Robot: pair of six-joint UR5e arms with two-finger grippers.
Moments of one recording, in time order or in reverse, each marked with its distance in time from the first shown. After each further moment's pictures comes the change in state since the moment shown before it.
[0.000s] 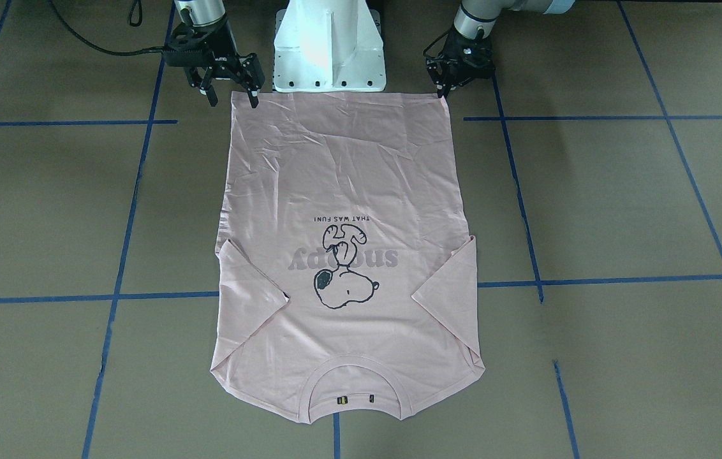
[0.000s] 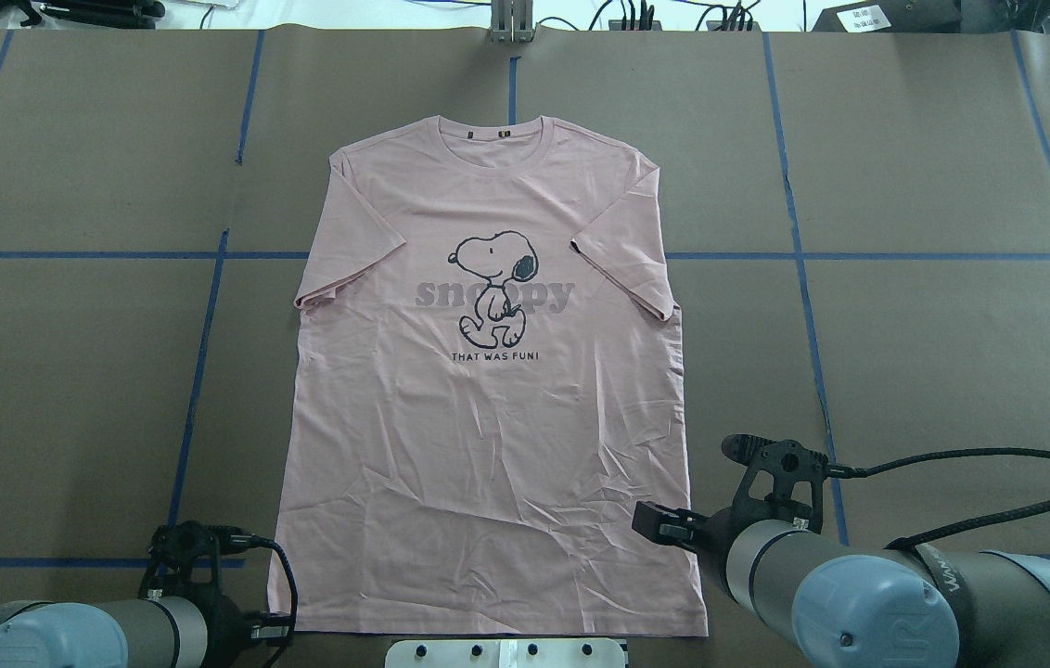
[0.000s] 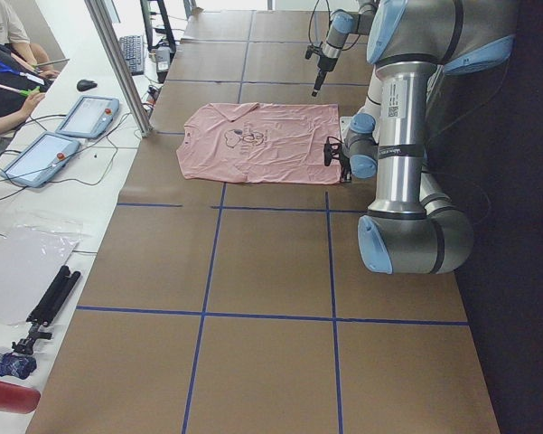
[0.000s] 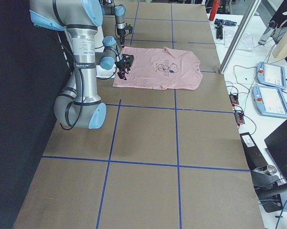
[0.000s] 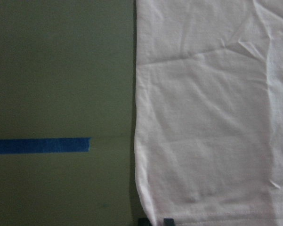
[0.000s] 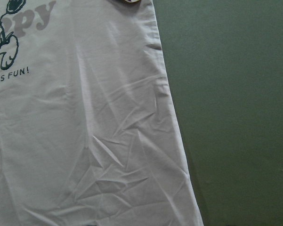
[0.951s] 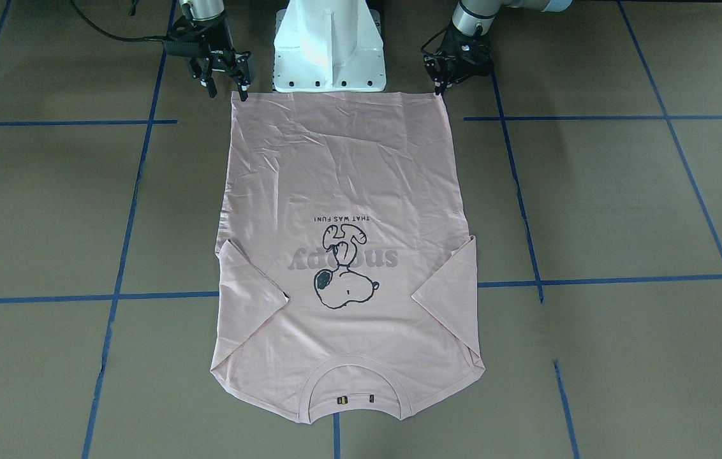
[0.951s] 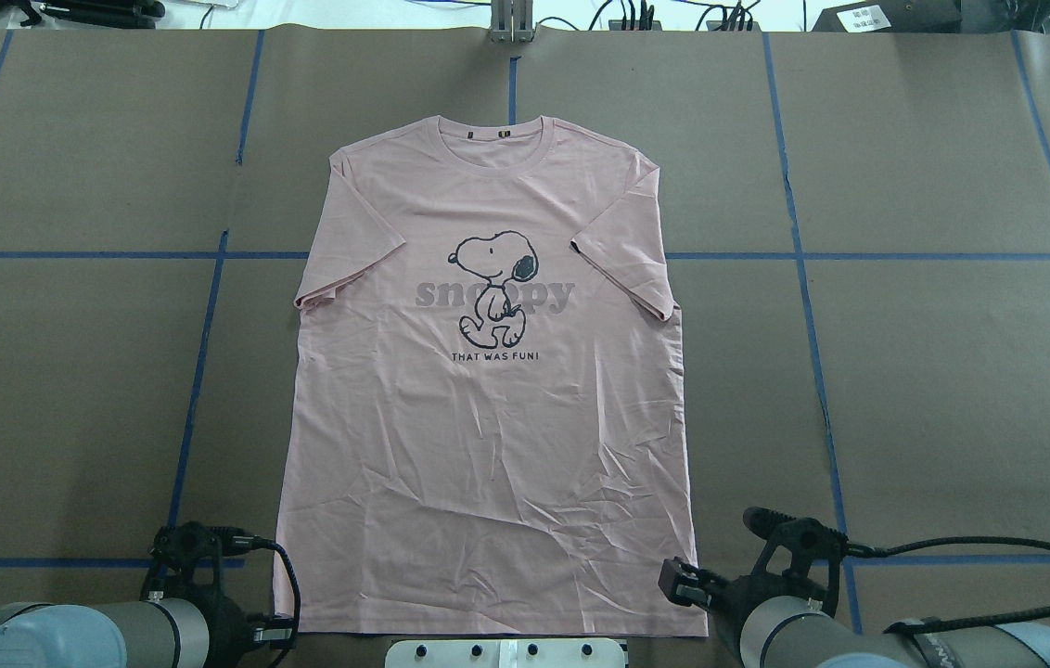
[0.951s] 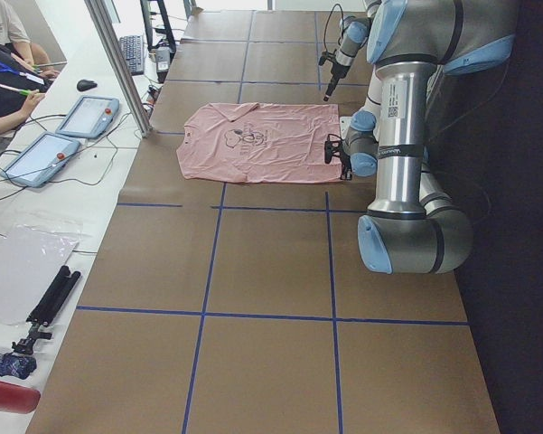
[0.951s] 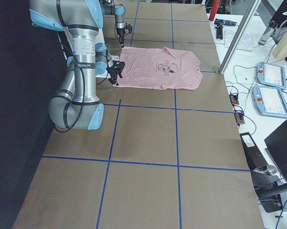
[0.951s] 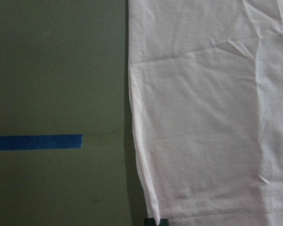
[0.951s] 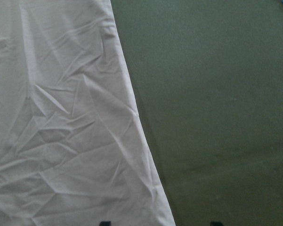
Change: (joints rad) left arm 0.002 -0.006 -0.014 0.000 0.000 0.000; right arm -0.187 -0.074 -0.021 0.000 -0.136 0.205
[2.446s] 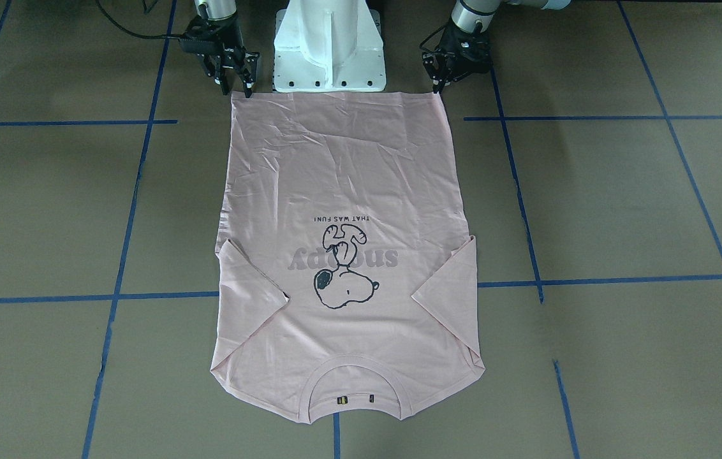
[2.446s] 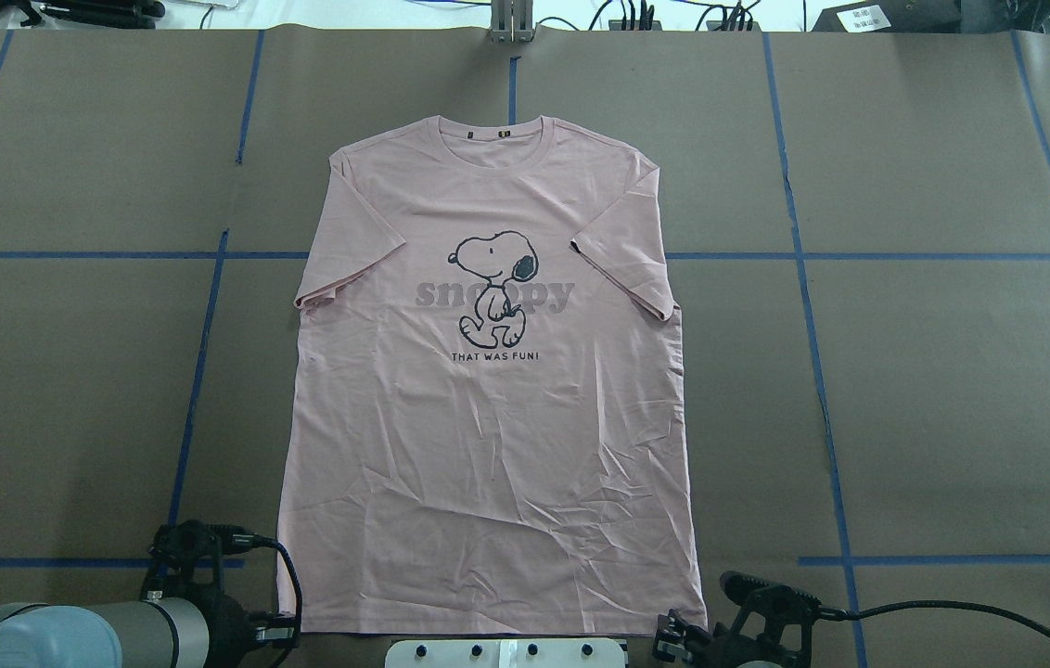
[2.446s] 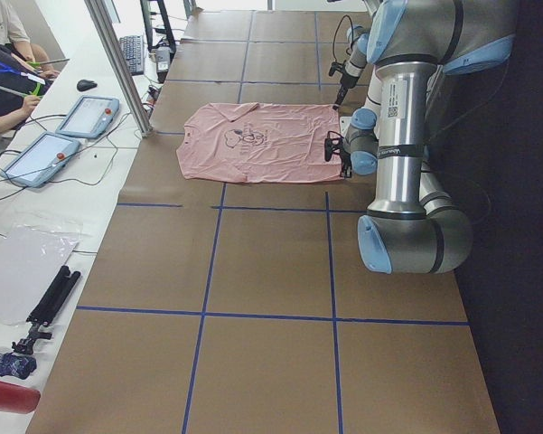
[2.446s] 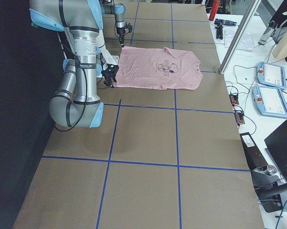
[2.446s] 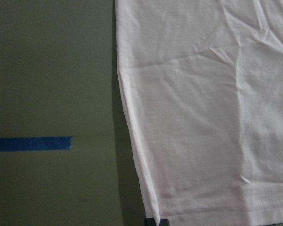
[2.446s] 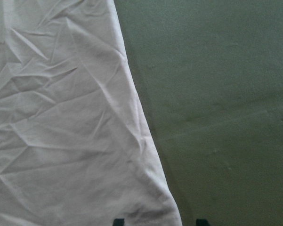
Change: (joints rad) left arm 0.000 -0.001 -0.015 -0.002 0.009 -0.002; right arm -0.069 0.035 -0.081 -0.005 -0.049 0.036
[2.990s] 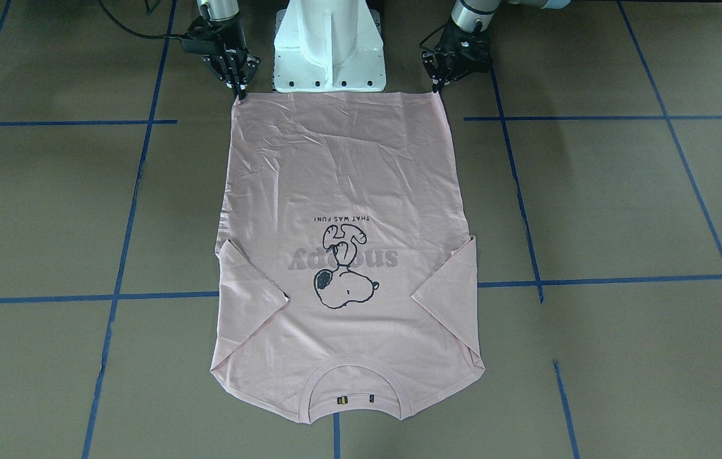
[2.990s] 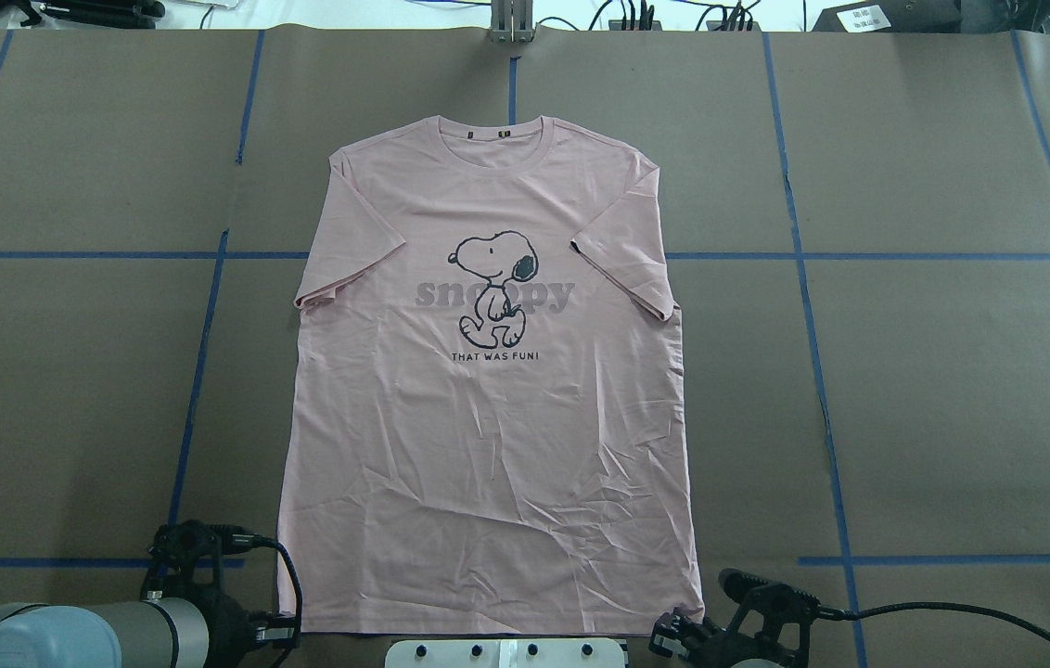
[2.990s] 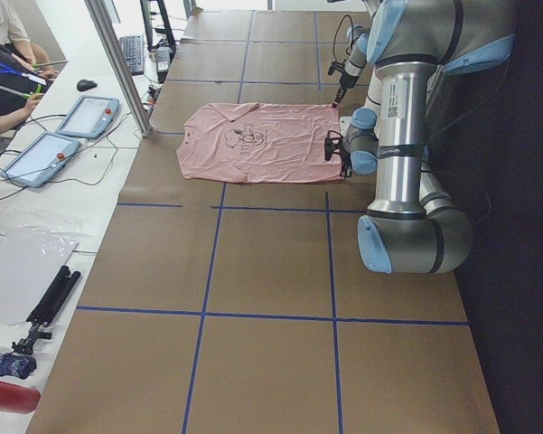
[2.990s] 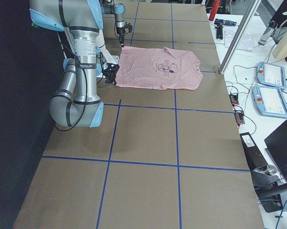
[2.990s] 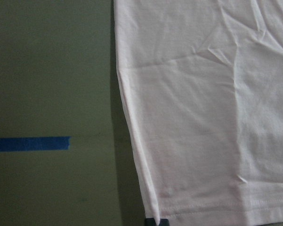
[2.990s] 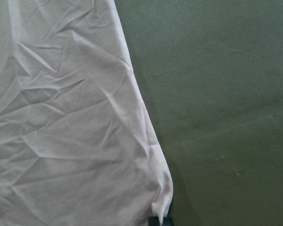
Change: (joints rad) left arm 0.000 0.001 -0.004 0.000 0.000 0.000; right arm 0.005 0.006 0.003 0.000 -0.020 0.027
